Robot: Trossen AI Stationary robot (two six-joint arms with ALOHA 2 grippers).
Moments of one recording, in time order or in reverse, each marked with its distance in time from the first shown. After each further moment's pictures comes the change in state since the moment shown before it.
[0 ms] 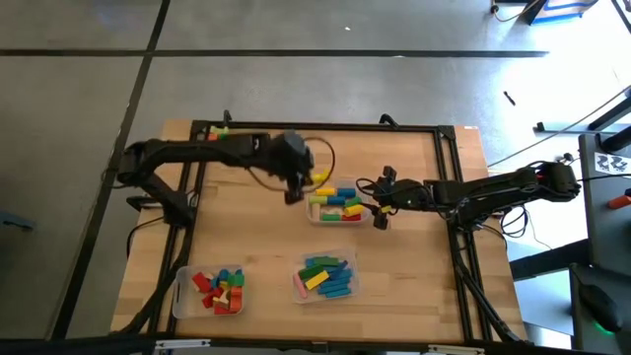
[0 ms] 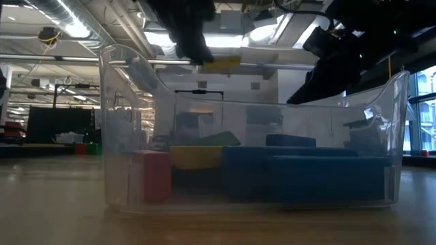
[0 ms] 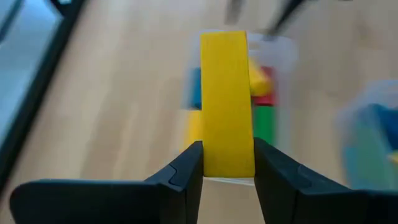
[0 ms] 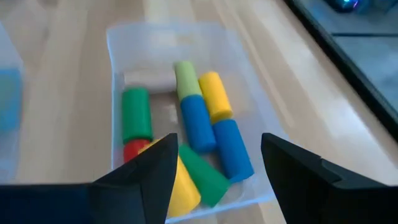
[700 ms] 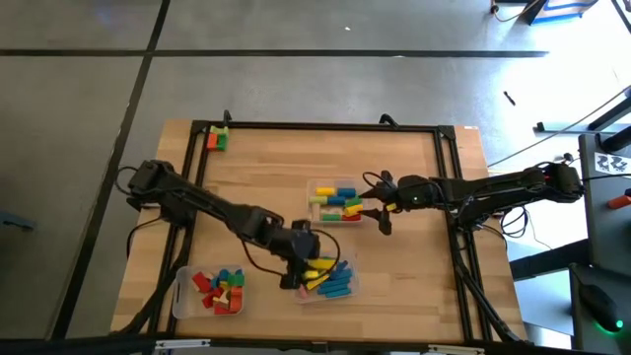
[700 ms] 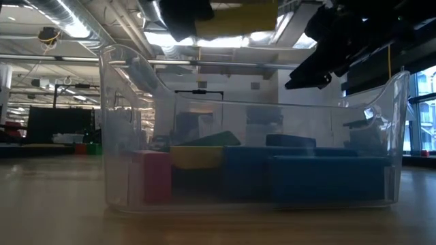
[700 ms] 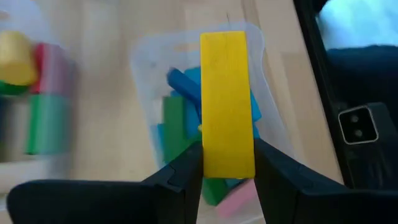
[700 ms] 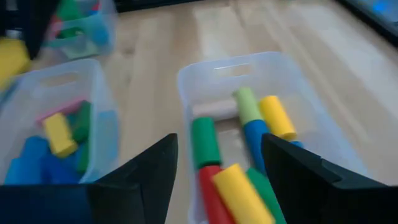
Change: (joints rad) left arm -0.537 0.156 0.000 0.129 -0.066 -0.312; right arm 0.001 -0.065 0.034 -0.006 -0.207 0.154
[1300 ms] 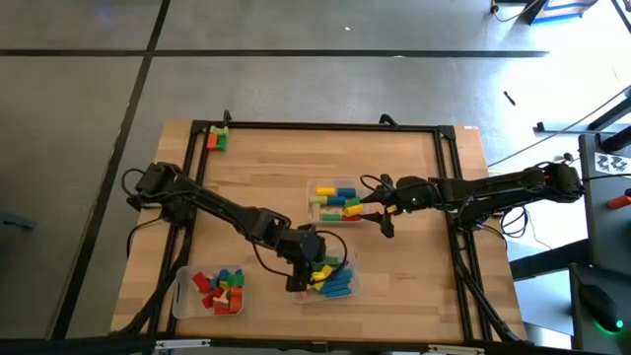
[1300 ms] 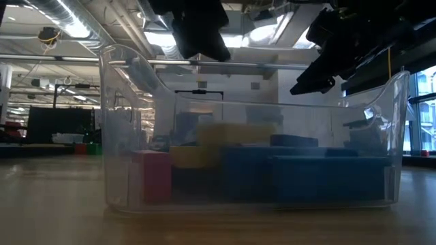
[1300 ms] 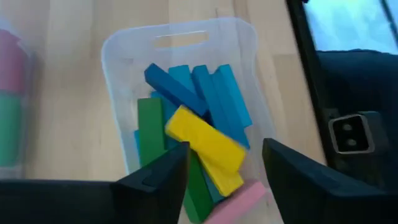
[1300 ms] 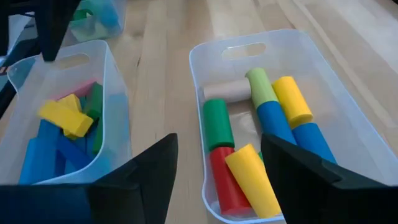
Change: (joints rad) left arm 0.007 0.080 0.000 0.083 0.077 -0.036; right arm 0.000 0.000 0.000 -0.054 -0.072 0.021
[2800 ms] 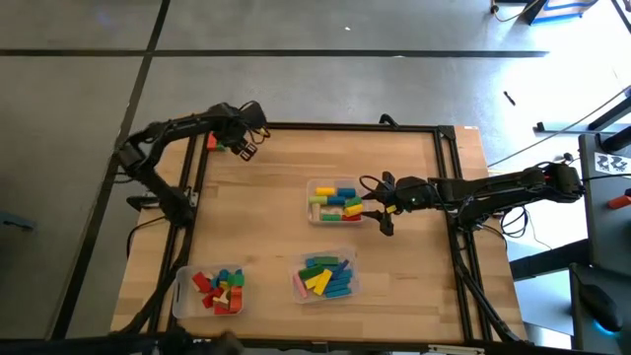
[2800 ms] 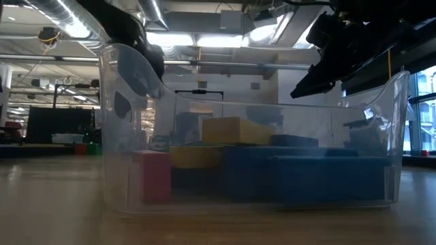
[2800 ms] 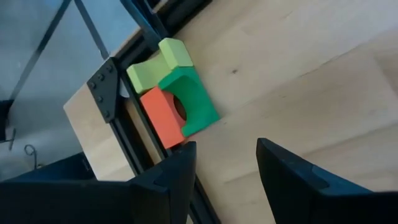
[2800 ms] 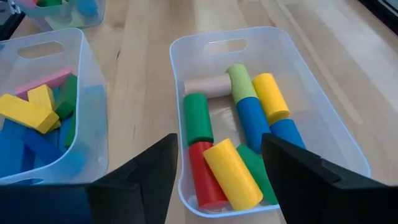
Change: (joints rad) left arm 1.088 -0.226 -0.264 -0.605 -0.542 0.071; right arm -0.001 0.000 0.000 -0.027 0.069 -0.047
